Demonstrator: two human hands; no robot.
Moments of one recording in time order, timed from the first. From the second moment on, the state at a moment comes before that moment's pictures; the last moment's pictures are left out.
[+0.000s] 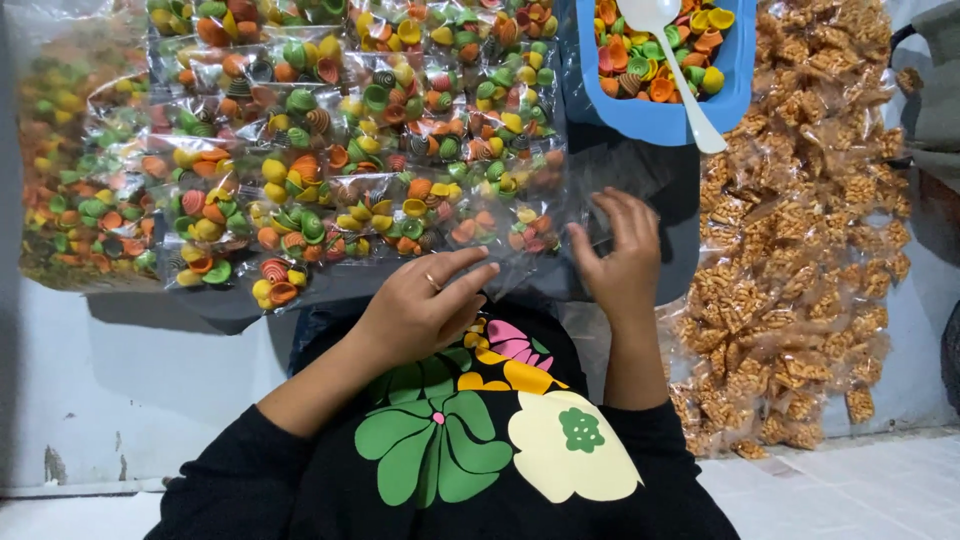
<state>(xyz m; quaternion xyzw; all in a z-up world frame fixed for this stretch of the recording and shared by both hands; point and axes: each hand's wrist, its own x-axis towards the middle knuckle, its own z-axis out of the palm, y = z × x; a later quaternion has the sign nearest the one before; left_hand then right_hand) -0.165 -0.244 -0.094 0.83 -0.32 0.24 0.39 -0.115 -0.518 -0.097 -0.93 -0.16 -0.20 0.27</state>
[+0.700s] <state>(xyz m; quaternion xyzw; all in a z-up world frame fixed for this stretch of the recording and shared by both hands) -0.177 -0.257 -0.100 0.57 -0.04 -0.18 0.80 -0.165 -0.442 -0.086 -0.68 -0.05 0.01 0.74</state>
